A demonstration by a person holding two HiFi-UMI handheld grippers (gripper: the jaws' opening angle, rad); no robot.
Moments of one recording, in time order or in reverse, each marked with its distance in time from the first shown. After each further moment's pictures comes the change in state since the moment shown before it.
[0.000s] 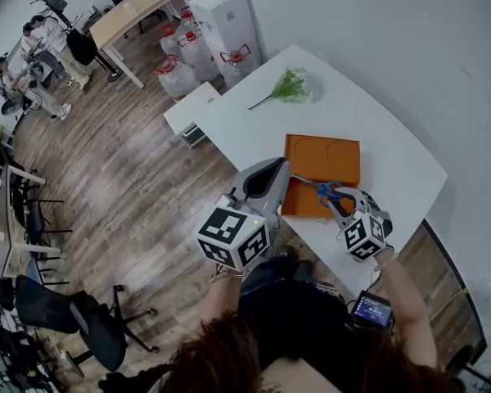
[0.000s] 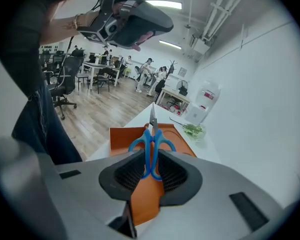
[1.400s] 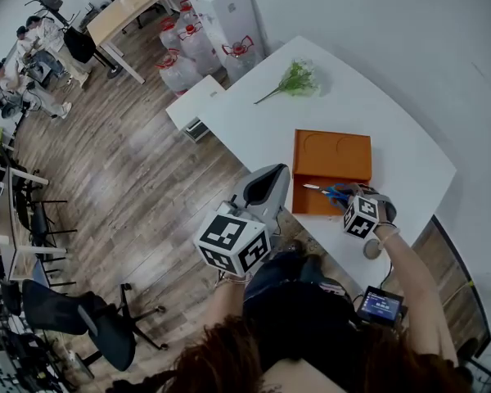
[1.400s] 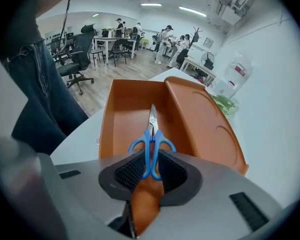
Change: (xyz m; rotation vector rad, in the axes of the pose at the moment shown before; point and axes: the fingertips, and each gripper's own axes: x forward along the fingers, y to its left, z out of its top) left arm -0.011 0.033 -0.025 -0.051 0.046 0.024; right arm 0.082 0.032 -0.083 -0.122 0.320 0.236
